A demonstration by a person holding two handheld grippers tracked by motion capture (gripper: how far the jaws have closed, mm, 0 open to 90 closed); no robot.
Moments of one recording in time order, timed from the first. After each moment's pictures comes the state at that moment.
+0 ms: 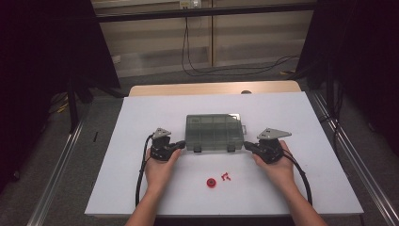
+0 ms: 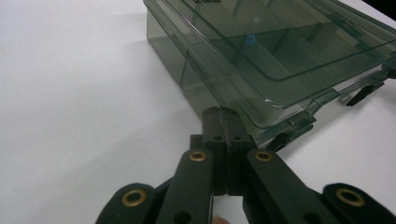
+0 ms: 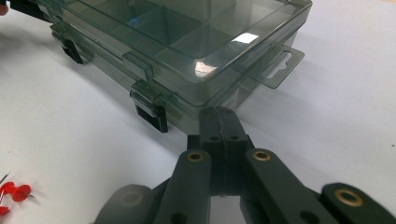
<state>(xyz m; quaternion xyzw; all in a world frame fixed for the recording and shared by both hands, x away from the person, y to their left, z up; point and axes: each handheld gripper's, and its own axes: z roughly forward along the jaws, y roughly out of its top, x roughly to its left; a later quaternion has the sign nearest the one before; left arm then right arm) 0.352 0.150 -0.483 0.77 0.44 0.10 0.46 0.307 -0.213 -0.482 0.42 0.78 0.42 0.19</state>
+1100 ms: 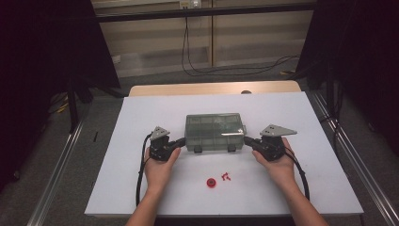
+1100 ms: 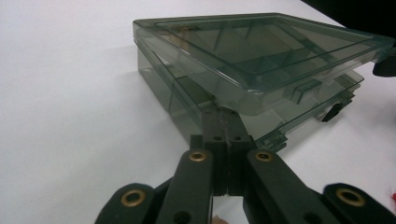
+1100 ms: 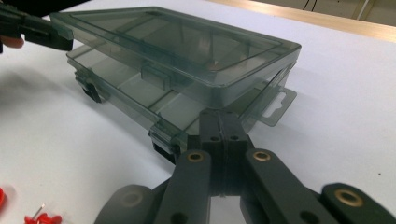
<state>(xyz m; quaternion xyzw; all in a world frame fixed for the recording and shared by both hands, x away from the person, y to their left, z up) 0.345 0.150 -0.468 0.76 0.42 0.12 0.49 0.304 -0.212 -0.462 0.42 0.75 0.47 0.20</state>
